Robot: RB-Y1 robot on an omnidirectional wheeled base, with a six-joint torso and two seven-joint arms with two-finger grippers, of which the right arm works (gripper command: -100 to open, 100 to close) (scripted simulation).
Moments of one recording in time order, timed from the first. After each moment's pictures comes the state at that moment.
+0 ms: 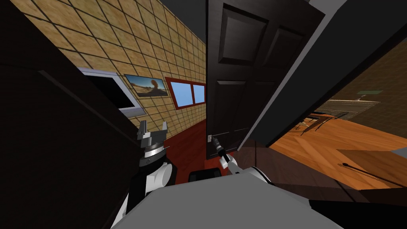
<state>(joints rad) -0.30 -0.04 -0.01 -0.39 0.20 -0.91 -0.14</state>
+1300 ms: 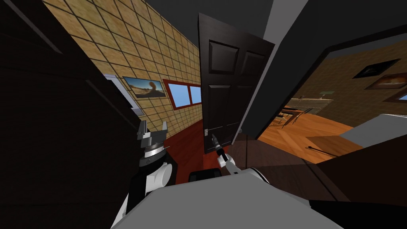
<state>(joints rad) -0.30 0.00 -0.05 -0.43 0.17 -0.87 -0.06</state>
